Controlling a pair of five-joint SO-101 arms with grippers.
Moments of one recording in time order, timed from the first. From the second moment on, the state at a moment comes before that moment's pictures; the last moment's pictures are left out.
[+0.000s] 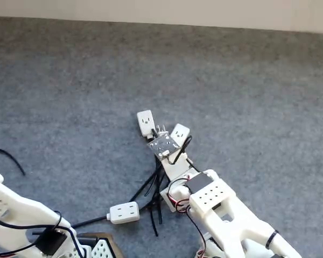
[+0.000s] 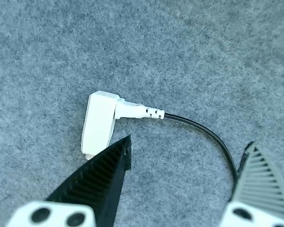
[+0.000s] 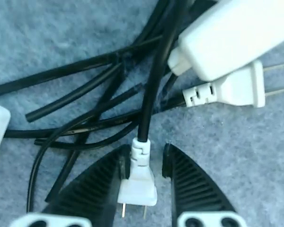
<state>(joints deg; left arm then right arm) -61.1 28.4 -28.7 78.3 -19.6 -40.0 -37.6 70.5 50.6 3.6</state>
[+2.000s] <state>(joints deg) 4.0 -91.1 61.4 71.9 -17.5 -40.4 -61.6 58.7 40.7 -9.5</state>
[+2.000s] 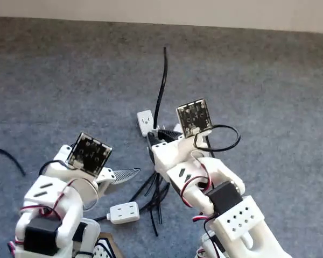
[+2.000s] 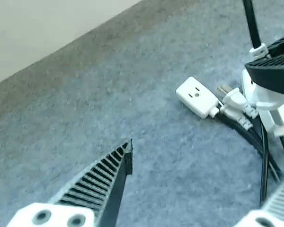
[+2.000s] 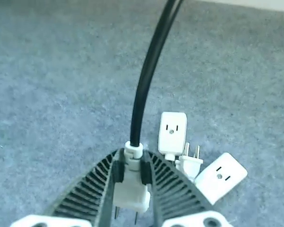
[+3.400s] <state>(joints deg) -11.0 -89.9 72.0 56.1 -11.0 -49.0 -62.2 58.6 66.5 4.2</state>
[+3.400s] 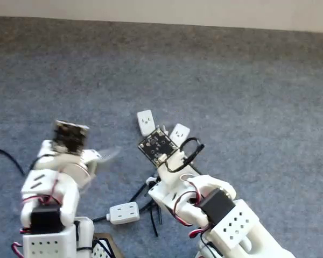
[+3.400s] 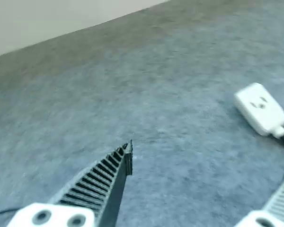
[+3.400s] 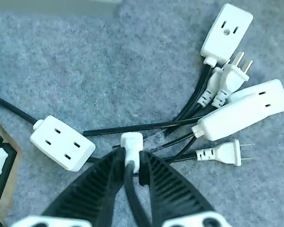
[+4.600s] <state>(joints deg) -61.1 24.7 -29.1 77.8 -10.1 -59.4 -30.2 33.9 78.0 -27.6</state>
